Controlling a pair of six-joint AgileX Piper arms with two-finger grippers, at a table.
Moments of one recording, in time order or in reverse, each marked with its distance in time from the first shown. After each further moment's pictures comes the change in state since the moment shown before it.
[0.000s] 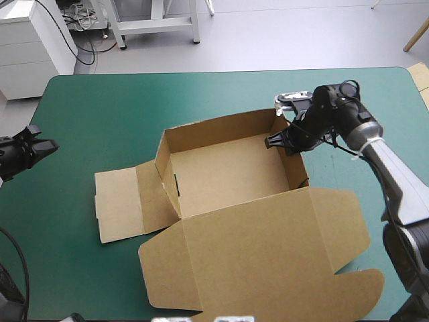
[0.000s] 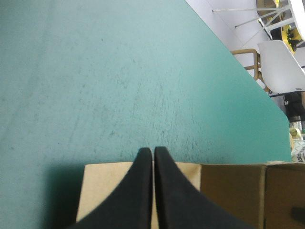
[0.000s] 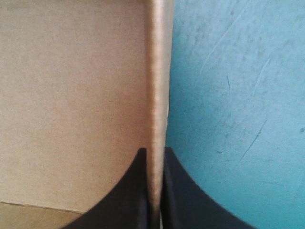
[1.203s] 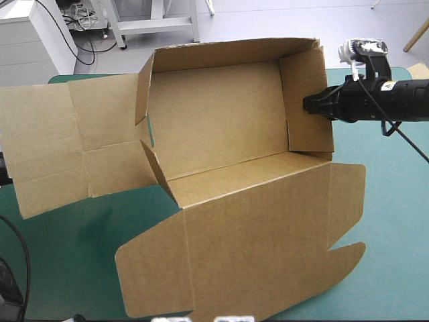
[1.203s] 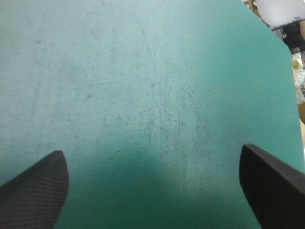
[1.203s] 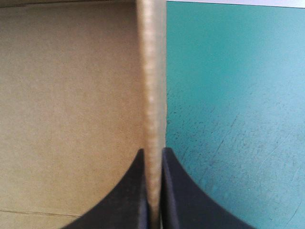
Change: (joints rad) left arm -0.129 0.026 0.087 0.006 0.027 0.184; right arm -0.293 -0.378 -0.034 0.559 0.014 -0.328
